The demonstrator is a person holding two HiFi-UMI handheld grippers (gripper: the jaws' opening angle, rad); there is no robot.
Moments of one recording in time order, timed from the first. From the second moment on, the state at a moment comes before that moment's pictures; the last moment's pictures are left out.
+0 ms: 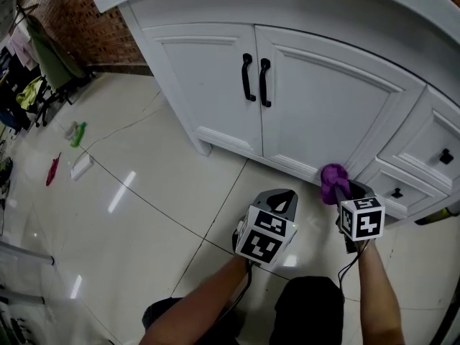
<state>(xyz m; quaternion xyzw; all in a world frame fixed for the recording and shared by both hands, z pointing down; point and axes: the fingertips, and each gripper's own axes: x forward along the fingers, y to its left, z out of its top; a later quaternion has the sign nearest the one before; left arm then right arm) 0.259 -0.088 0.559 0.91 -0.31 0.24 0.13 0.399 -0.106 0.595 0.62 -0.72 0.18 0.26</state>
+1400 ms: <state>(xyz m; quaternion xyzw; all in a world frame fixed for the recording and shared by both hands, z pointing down) 0.173 -0.114 0.593 0.90 -0.32 0.25 0.16 0.324 -0.160 0.663 0.60 -0.71 0.24 0.26</state>
